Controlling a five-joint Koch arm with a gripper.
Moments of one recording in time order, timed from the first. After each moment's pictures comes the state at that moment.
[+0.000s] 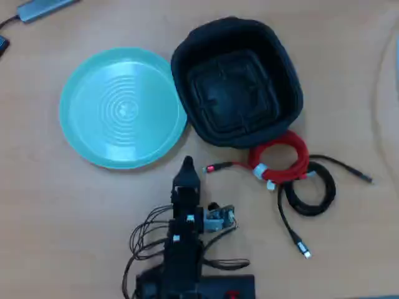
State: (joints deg) arm 94.1 130.2 179.0 -3.9 1.7
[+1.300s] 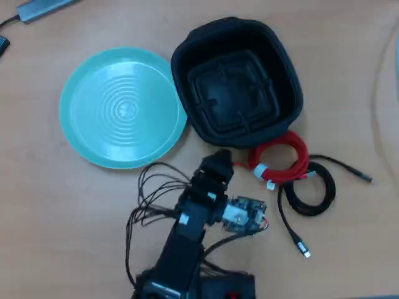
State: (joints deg) arm 115.0 124.1 97.1 88.7 6.5
